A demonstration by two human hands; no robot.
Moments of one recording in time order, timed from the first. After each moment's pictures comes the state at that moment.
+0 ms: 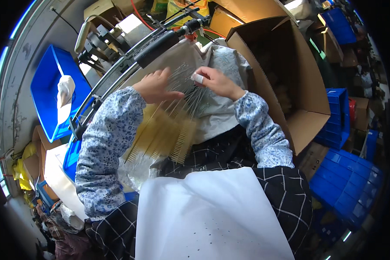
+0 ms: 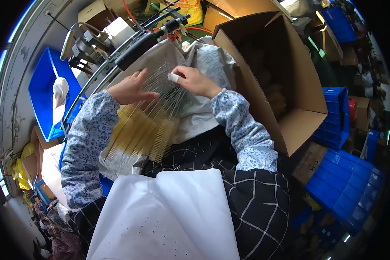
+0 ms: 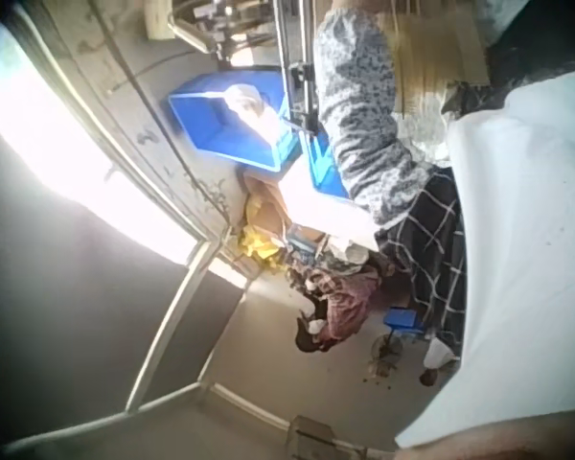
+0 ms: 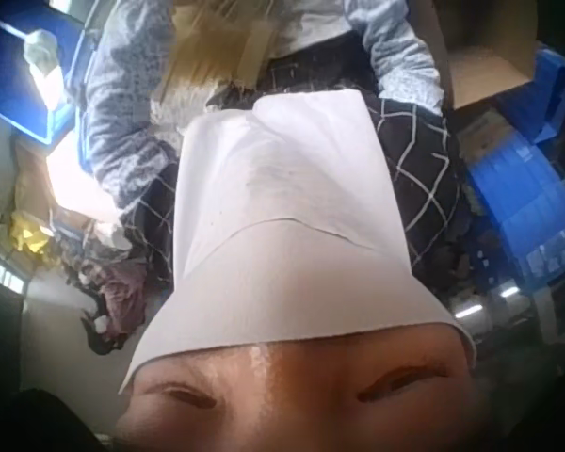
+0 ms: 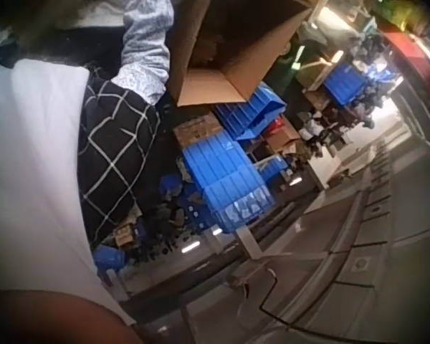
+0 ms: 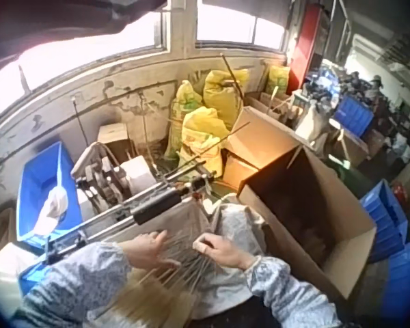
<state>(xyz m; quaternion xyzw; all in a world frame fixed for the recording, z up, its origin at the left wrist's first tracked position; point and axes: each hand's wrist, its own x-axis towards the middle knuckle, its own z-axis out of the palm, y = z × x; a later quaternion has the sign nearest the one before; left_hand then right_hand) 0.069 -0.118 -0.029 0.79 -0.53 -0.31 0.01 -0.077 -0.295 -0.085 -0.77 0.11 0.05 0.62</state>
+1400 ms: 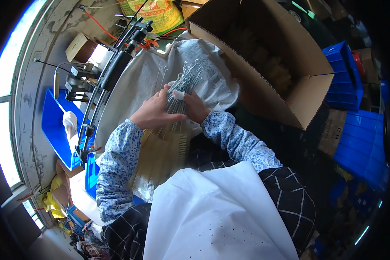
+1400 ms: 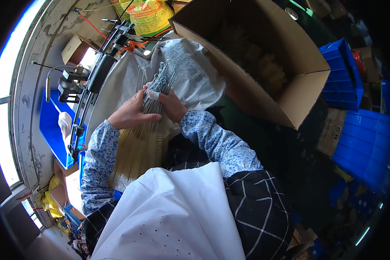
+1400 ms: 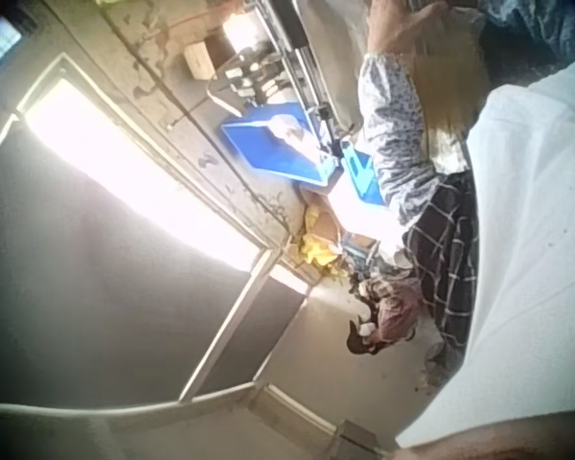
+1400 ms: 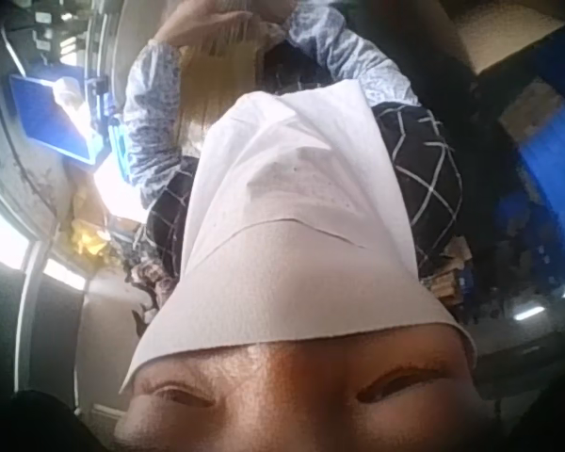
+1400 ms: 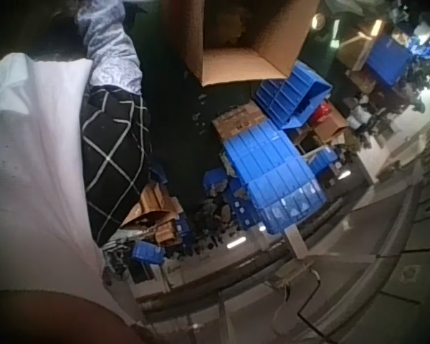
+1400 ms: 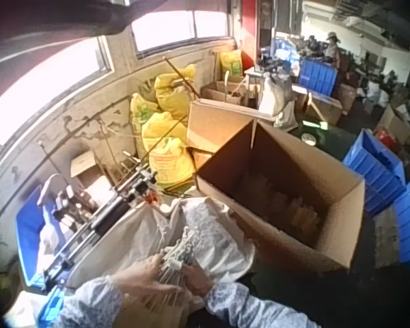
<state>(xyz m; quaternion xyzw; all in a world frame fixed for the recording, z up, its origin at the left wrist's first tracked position) -0.015 -0.160 -0.030 0.73 -0.56 -0.40 0.06 -0.142 -0.236 -0.109 -0.26 0.18 -0.18 0.93</state>
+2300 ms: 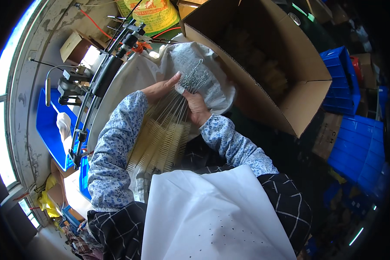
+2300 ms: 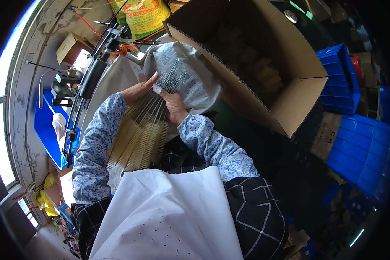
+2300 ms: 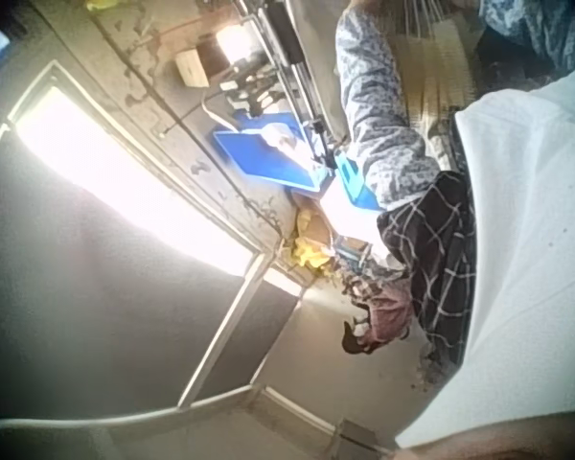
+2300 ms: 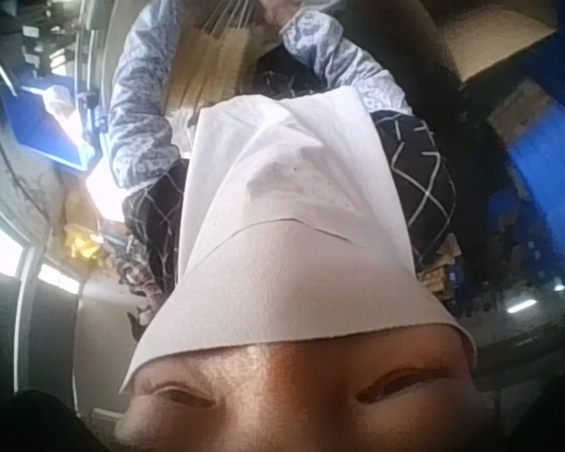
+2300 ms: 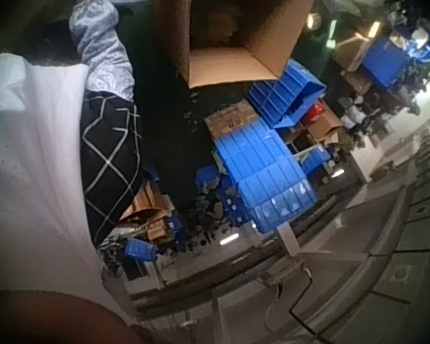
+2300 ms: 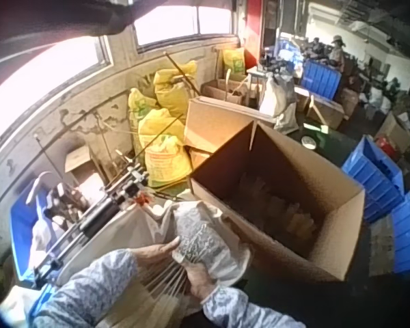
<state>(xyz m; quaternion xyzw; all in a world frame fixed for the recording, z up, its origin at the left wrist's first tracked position) 0.004 -0.240 -0.086 0.62 -0.21 -0.73 0.19 -0.144 -0.259 -0.132 -0.07 0.31 -0.23 0.92</state>
